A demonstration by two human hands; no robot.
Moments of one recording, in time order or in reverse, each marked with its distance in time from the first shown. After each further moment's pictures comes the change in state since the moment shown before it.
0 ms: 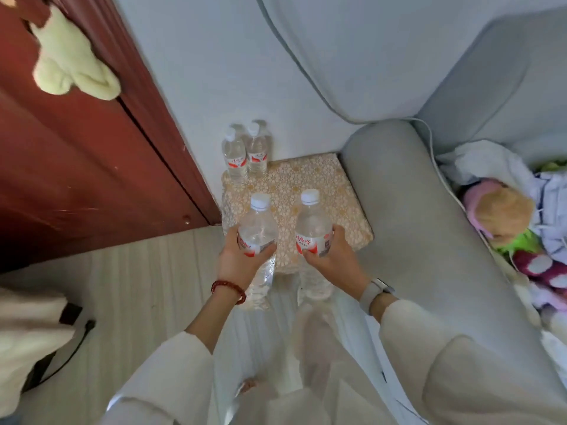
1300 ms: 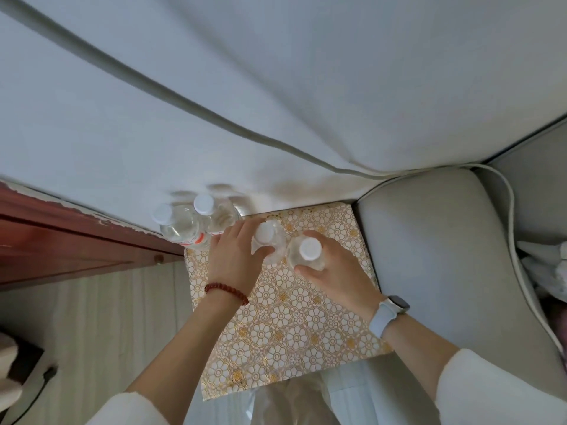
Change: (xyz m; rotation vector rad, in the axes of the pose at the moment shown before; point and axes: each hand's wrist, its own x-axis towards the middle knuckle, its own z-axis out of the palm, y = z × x) left_hand 0.270 0.061 0.120 0.584 0.089 0.334; right_hand 0.299 0.029 -0.046 -0.216 -0.210 -0.239
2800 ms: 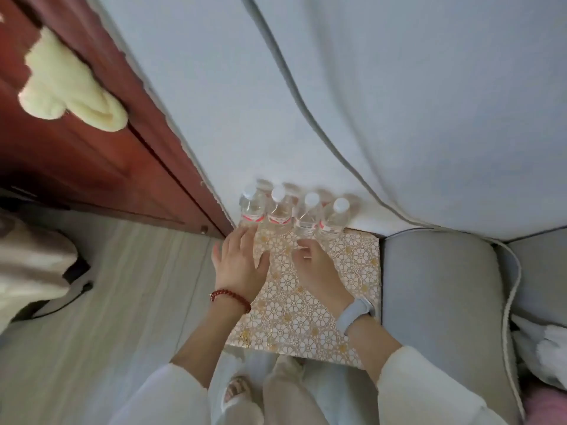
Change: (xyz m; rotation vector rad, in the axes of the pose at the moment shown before) left_hand -0.092 0.001 -0.065 0.036 0.149 -0.360; right_hand -0.039 -0.115 0.007 0.164 -0.197 0.067
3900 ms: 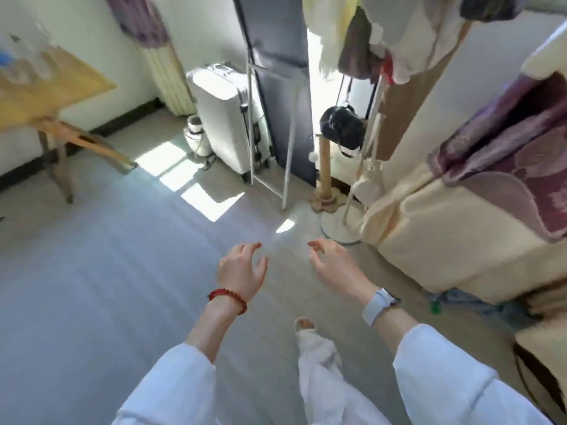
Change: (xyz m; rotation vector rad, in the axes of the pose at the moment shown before) left_hand -0.975 -0.472 -0.253 -0.212 1.064 -1.786; right_hand -0.772 -0.083 0.806 -1.006 -1.547 -1.431
